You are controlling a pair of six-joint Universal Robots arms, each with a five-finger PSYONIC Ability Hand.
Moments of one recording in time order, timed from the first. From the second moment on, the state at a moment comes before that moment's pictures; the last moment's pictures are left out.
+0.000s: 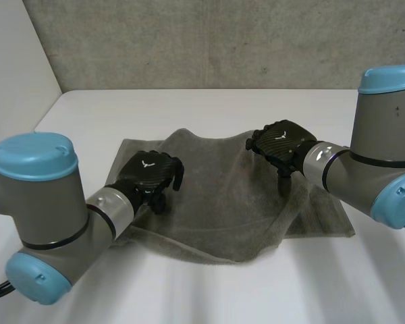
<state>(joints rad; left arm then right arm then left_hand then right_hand) 4.20 -1.94 -1.62 3.24 -1.42 3.31 1.99 -0.98 1.13 0.30 1.30 2.52 0.94 0.93 0.94 0.94 0.93 0.23 0.25 0.24 0.26 0.06</state>
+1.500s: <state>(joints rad) 4.50 -1.98 -1.80 3.32 -1.32 3.56 1.46 -1.07 1.72 -0.03 1.01 2.51 1.25 1.25 1.25 1.25 1.24 0.55 0.54 0.55 0.54 0.37</state>
